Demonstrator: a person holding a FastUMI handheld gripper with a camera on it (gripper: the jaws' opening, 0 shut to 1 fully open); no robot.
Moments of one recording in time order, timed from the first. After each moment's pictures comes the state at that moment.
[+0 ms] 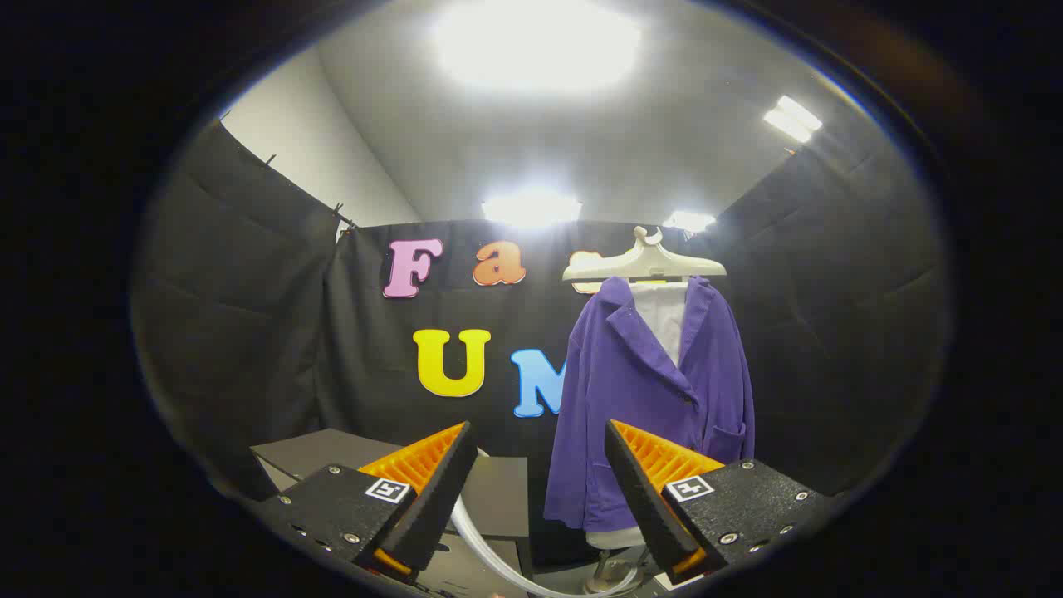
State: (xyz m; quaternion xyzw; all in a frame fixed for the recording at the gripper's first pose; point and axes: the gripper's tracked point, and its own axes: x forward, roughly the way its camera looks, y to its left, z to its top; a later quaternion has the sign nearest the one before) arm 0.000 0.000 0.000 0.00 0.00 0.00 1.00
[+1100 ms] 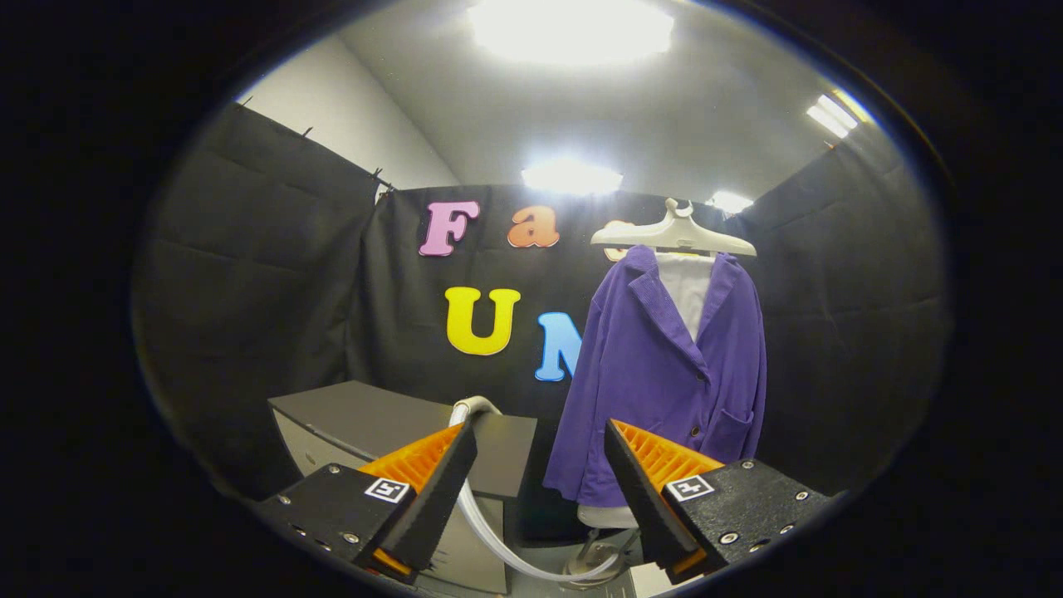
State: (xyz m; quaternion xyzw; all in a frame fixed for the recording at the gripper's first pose) arm -0.043 -0.023 -0.017 -0.05 0.06 0.09 0.99
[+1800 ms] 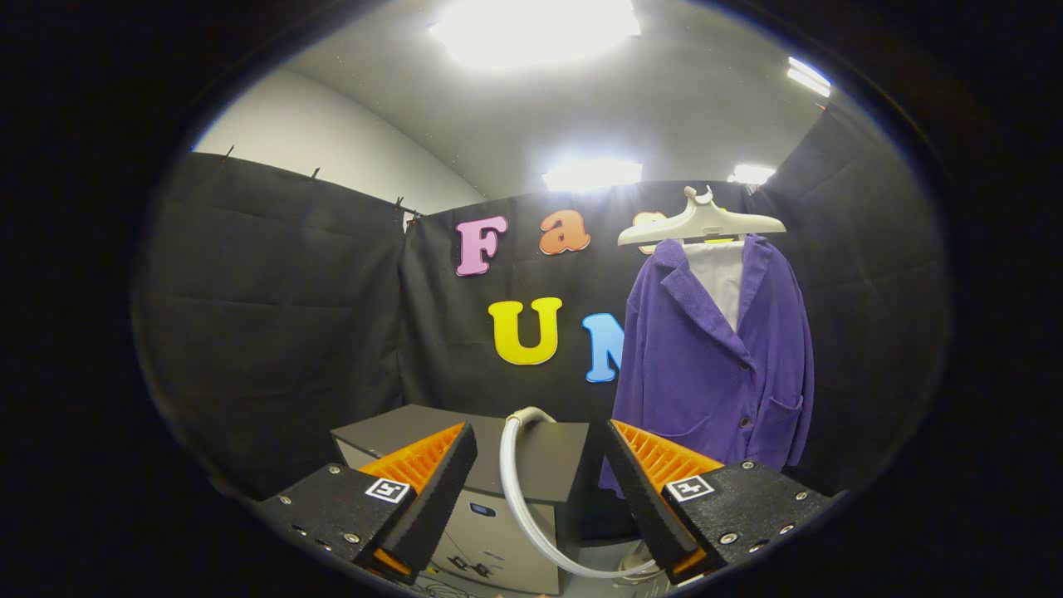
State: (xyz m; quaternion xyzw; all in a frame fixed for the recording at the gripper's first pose) arm -0.023 -0.003 0.012 0.05 0.07 0.15 0.98
